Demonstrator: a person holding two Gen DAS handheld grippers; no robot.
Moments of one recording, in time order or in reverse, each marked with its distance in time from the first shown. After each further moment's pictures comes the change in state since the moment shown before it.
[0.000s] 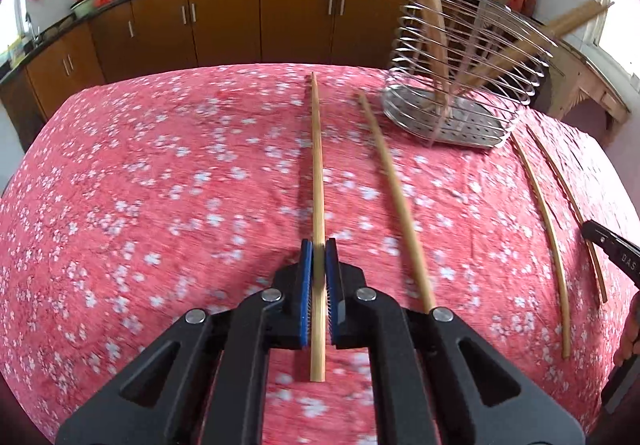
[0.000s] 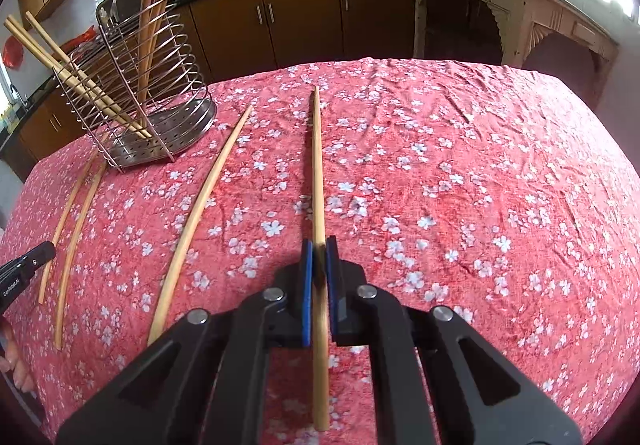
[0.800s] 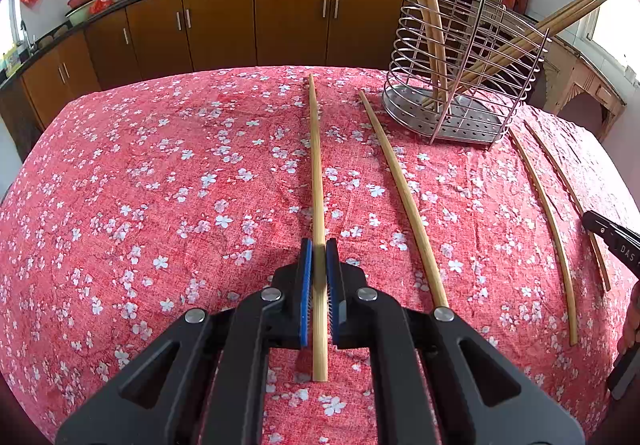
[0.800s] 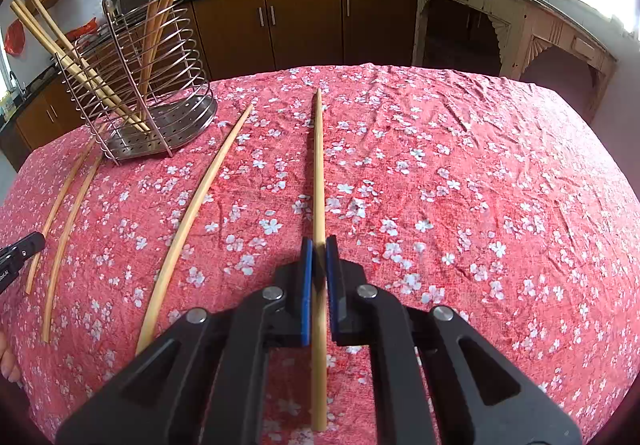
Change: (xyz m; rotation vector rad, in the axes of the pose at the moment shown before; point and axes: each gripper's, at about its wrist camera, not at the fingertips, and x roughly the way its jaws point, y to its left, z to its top) left arm 0.000 0.000 -0.004 0.032 -0.013 -0.005; right arm 0.000 0.007 -0.003 -0.039 -0.020 -0.030
